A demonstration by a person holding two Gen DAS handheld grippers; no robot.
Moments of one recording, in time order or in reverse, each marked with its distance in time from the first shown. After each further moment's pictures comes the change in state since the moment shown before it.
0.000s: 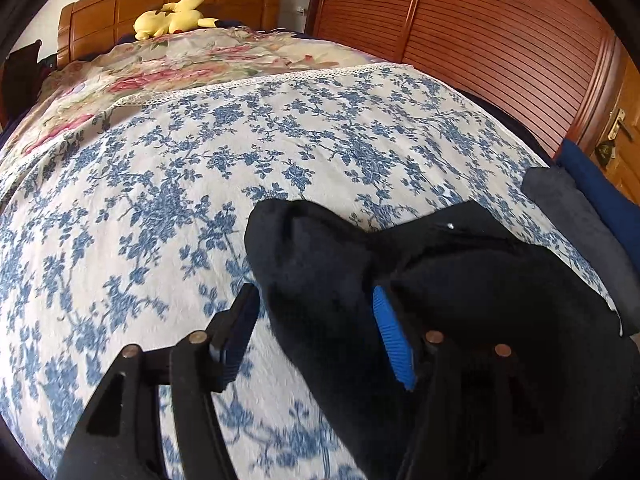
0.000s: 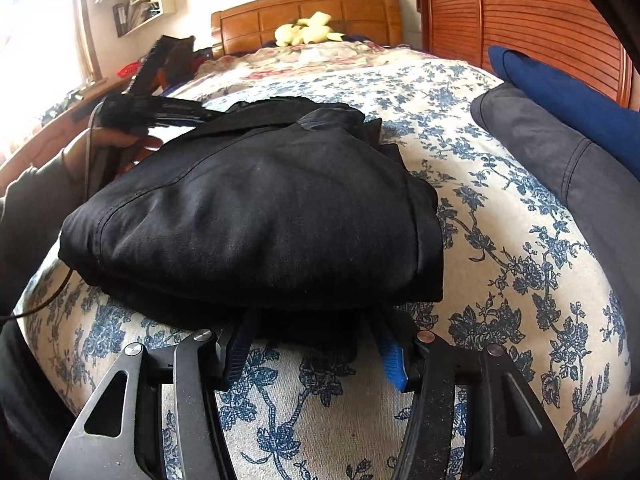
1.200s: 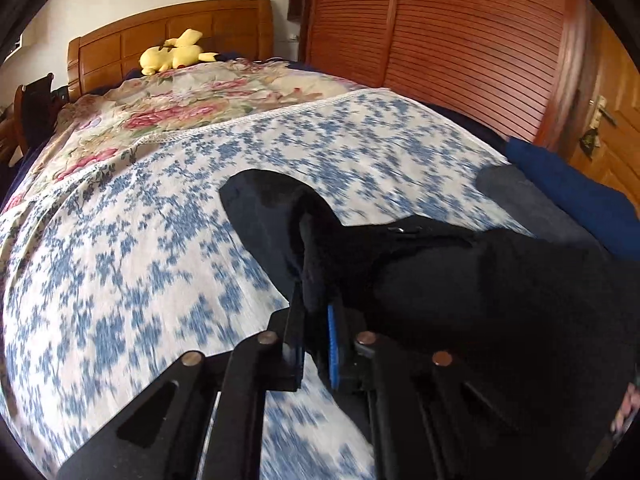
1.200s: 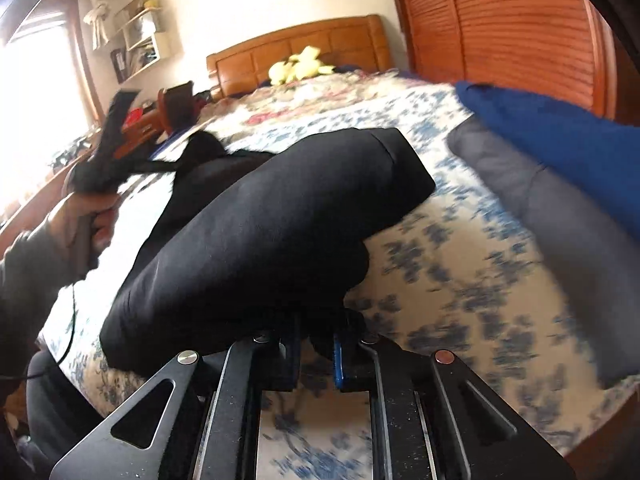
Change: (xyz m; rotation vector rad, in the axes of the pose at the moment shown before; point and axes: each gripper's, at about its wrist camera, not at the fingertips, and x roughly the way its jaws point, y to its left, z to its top) left arm -0.105 -0.051 -0.035 0.067 -0.079 0.038; right arm -0.071 -0.025 0.015 0.097 -0.127 0.027
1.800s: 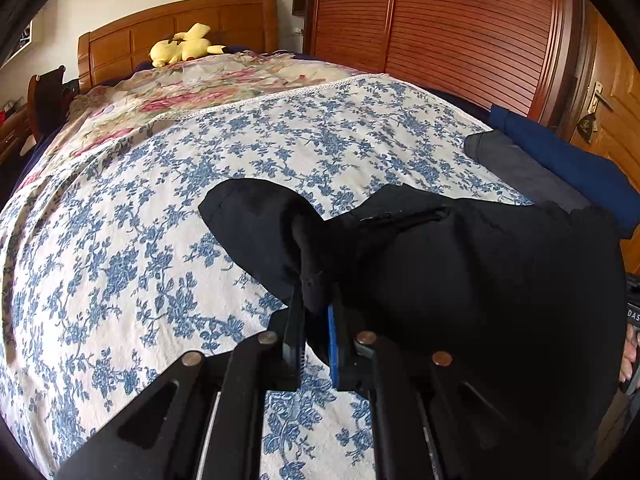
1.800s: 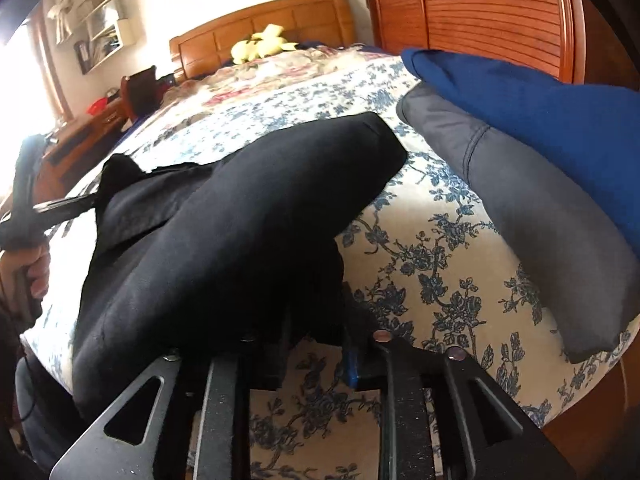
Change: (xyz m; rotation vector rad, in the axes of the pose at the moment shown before) left arm -0.029 -0.008 -0.059 -0.005 0.018 0.041; right arm 0.018 -0.031 -0.004 0.046 0.120 -0.112
